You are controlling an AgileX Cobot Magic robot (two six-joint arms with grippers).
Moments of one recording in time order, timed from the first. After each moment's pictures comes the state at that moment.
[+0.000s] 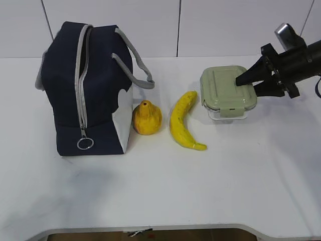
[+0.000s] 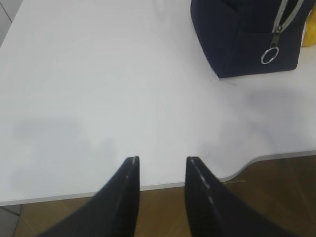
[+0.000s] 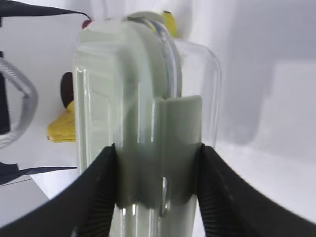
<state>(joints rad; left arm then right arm) 0.03 0.01 -0.51 -0.08 1.12 0.10 -0.20 2.12 -1.58 1.03 1.17 -0.61</state>
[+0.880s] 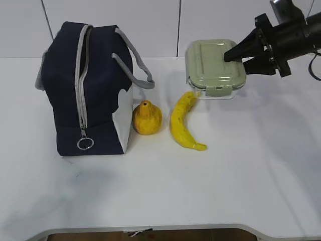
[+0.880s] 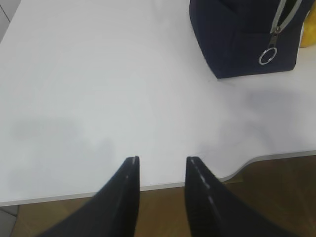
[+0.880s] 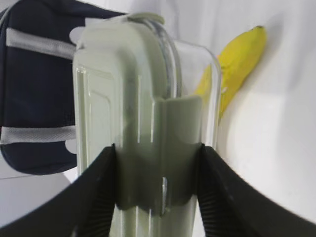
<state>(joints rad) 0.03 0.01 -0.51 -0.09 1.12 0.10 -0.14 2.00 -1.57 1.09 1.18 -0.58</state>
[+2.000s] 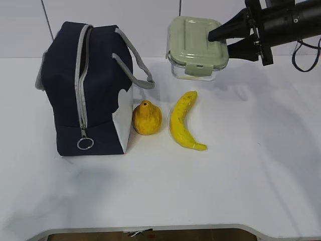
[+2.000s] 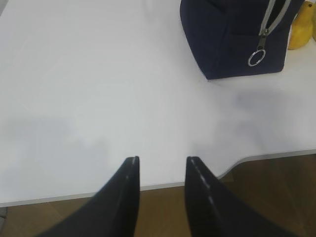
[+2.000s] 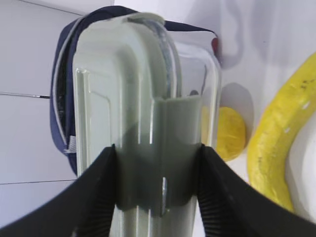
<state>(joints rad) 0.03 0.03 -0.51 -0.13 1.12 0.10 -0.07 1.97 -1.57 1.25 1.18 -0.58</state>
